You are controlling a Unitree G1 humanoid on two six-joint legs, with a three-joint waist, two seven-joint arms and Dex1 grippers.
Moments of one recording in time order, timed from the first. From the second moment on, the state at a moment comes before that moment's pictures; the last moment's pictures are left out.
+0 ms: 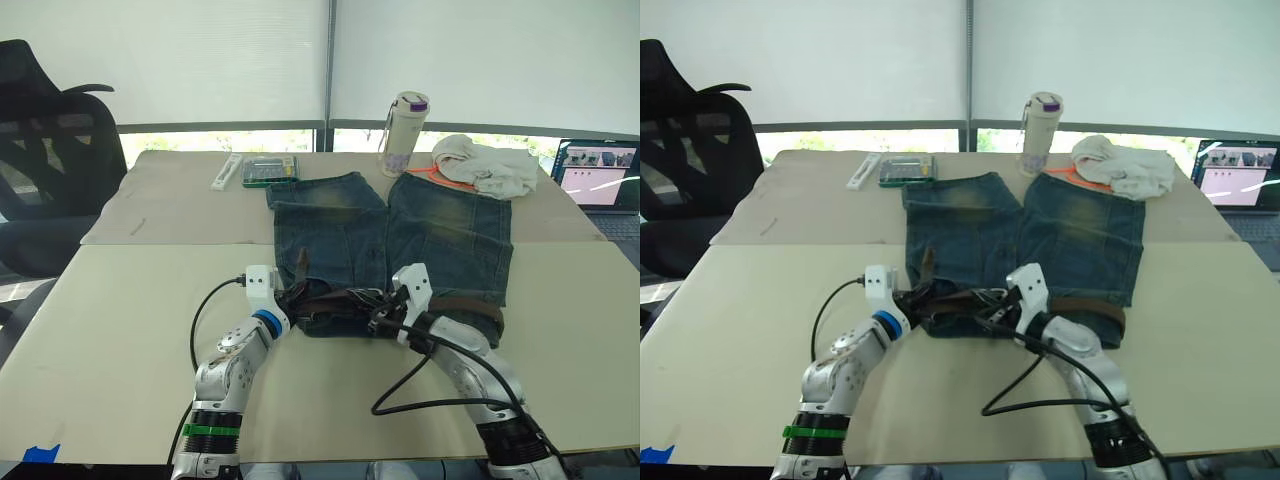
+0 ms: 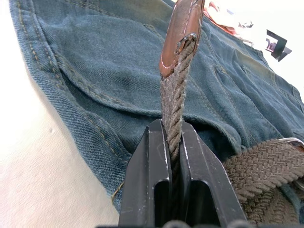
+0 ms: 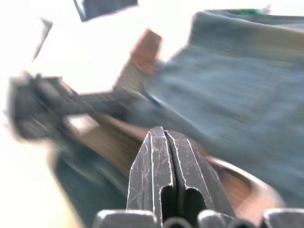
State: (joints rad) left arm -0.31 0.02 0.05 0.00 -0.39 0.52 -0.29; right arm -0.29 -0.26 0.07 -0.15 0.44 0.44 0.60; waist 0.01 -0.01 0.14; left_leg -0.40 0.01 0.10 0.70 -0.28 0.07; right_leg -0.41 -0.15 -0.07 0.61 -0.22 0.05
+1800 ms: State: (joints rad) left arm -0.30 0.03 0.04 0.04 -0.38 0.46 -0.28; right arm -0.42 -0.57 0.24 0.03 0.09 0.33 0.83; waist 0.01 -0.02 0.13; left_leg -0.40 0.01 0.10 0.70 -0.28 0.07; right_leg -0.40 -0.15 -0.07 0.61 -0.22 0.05
